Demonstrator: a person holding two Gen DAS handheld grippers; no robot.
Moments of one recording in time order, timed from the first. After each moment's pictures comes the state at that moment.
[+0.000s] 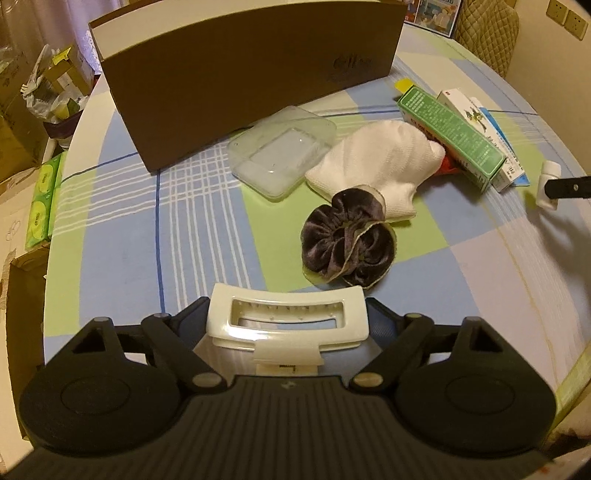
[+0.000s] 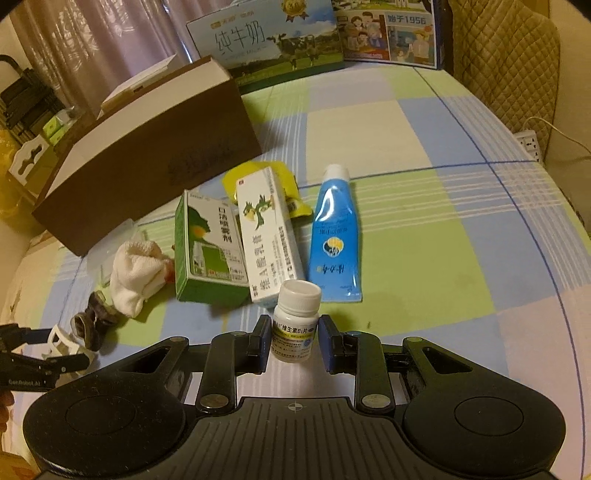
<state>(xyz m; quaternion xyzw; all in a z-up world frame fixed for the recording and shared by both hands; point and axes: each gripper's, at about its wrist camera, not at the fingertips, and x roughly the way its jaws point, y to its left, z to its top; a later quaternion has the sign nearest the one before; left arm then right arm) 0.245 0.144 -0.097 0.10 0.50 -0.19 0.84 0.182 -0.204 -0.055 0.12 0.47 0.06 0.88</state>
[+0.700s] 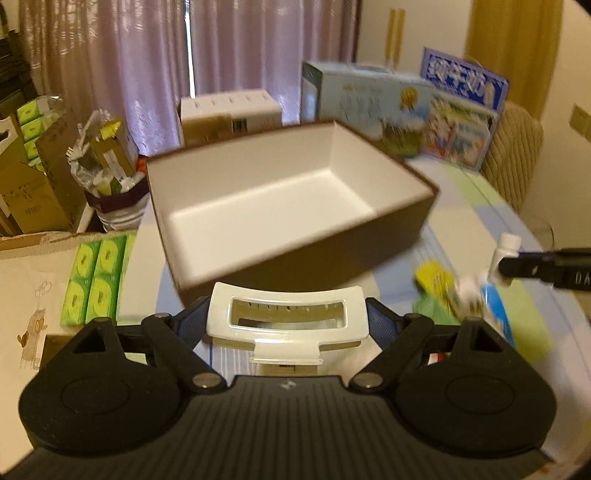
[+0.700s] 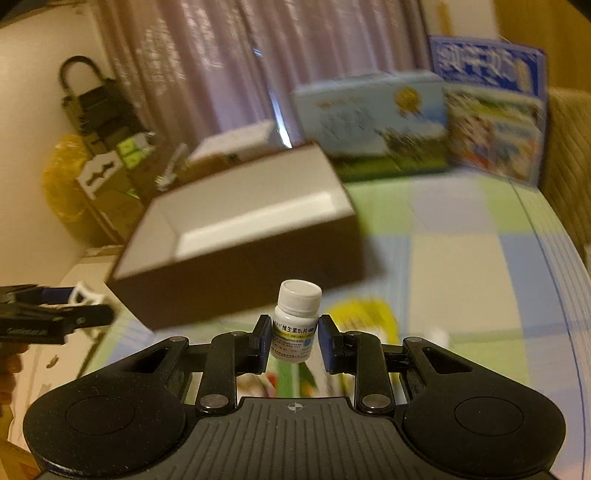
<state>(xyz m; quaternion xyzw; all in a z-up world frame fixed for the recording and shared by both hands) 0.316 0.137 0.024 0.04 0.38 -0.13 0.91 0.271 -0.137 0.025 0.07 0.36 0.19 0.91</state>
